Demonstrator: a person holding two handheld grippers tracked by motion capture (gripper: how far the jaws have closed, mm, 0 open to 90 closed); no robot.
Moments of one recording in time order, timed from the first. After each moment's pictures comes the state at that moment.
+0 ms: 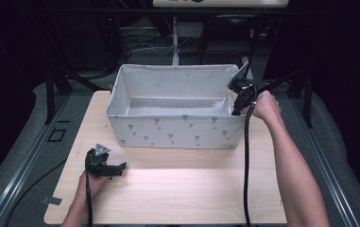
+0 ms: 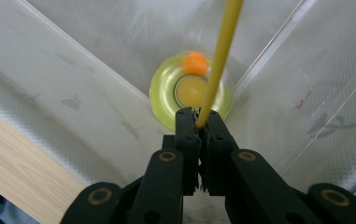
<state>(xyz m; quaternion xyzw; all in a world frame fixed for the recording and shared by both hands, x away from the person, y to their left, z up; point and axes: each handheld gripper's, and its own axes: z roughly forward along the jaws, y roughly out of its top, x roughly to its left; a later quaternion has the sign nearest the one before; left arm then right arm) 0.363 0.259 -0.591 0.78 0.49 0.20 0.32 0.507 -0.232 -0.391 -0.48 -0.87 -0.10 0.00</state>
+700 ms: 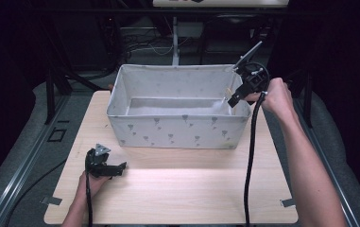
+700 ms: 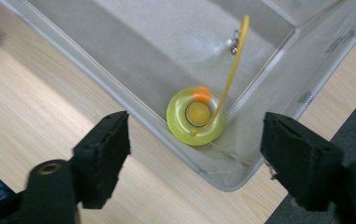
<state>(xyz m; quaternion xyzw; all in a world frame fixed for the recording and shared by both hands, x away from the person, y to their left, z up) 0.363 0.259 -0.591 0.78 0.49 0.20 0.32 0.471 -0.228 -0.310 -0.45 -0.88 -0.16 -0.06</state>
